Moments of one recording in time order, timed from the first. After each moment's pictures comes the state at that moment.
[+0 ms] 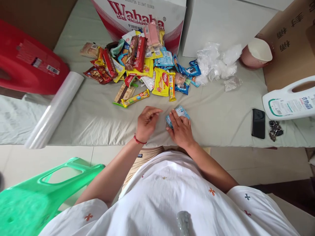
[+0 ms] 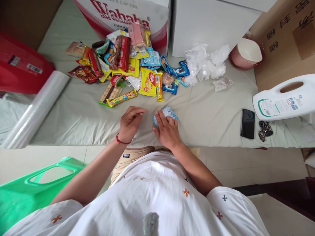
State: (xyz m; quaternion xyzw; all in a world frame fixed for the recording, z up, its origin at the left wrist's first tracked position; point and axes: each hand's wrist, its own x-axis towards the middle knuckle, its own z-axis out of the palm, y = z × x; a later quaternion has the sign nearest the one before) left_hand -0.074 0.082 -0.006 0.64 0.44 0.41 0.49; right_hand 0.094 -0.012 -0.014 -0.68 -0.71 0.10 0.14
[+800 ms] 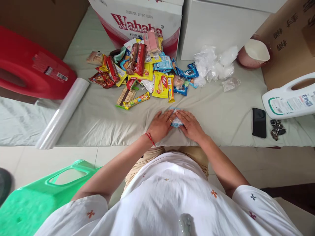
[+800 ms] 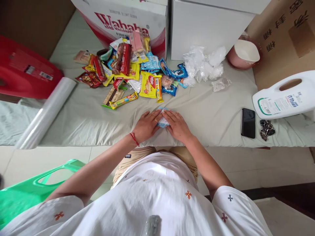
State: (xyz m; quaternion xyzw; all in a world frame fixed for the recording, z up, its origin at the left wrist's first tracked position) left_hand -0.050 0.076 -0.012 0.94 0.30 0.07 0.18; right_hand 0.162 -0.006 -0.009 -0.58 -0.77 0.15 0.21
